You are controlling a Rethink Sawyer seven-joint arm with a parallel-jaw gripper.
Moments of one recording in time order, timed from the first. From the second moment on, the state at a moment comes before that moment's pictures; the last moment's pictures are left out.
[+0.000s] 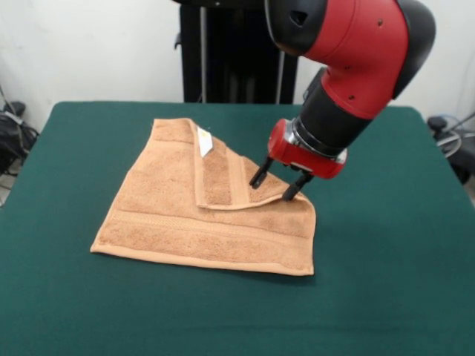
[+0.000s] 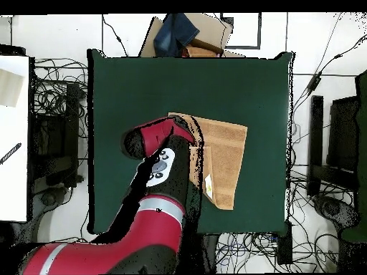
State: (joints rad) arm 0.13 -0.34 -0.23 1.34 -0.31 0.69 2.00
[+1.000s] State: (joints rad) arm 0.14 -0.31 -0.23 1.35 -0.31 0.69 2.00
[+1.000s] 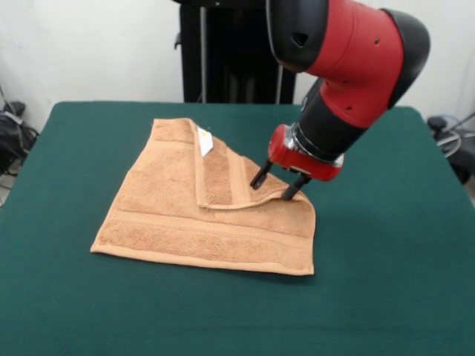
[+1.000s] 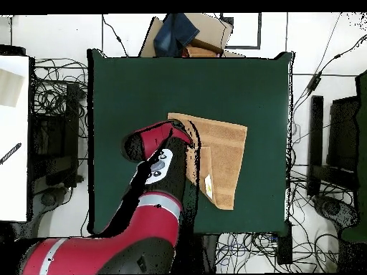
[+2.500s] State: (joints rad) arm 0.18 -0.33 -0.24 1.36 -0.31 0.69 2.00
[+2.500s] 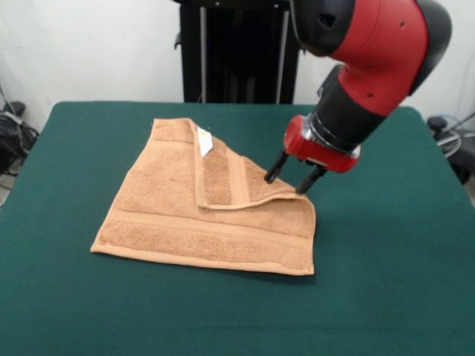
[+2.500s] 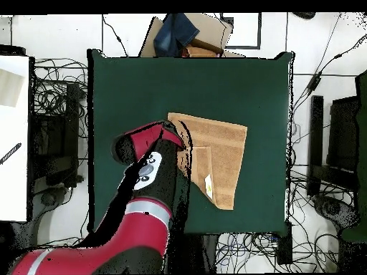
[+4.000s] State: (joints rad) arm 0.18 -0.27 -0.24 1.29 -0.31 0.69 2.00
